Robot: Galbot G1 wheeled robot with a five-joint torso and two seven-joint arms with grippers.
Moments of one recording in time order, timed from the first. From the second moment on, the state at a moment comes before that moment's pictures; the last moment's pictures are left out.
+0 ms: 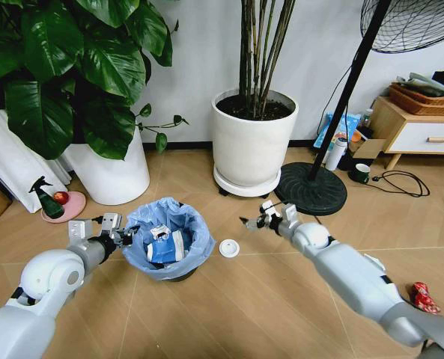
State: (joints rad) left arm 1.21 -0.87 -0.52 -1.98 -0.86 0.74 -0.10; right arm -0.60 1.13 -0.18 1.07 0.56 -0.18 -0.26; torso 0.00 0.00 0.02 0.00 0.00
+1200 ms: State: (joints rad) left arm 1.20 -0.90 -0.51 -1.99 -0.86 0.74 -0.11; right arm -0.54 1.31 -0.20 0.69 0.43 -0.13 -0.27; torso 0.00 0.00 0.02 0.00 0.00
